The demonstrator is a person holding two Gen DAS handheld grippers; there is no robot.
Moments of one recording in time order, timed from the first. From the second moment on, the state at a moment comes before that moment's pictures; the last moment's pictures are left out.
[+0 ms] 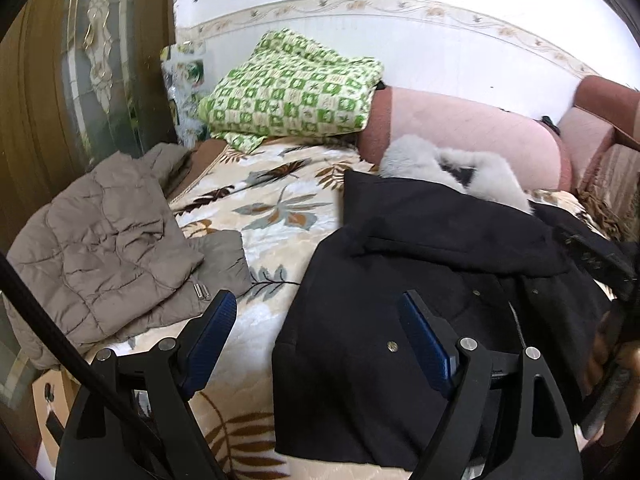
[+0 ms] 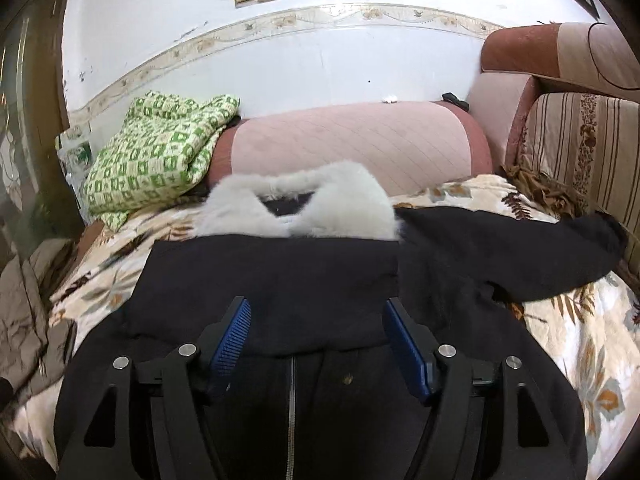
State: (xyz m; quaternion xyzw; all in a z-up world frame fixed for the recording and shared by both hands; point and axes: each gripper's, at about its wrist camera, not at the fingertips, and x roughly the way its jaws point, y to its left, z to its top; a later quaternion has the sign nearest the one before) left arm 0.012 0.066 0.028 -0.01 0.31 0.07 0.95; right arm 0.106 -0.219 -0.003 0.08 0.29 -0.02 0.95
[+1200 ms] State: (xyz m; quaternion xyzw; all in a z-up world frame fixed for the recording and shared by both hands) left arm -0.007 0.083 0.012 -0.03 0.34 0.05 0.94; right arm -0.039 -0.182 -0.068 0.07 0.44 0.11 0.89
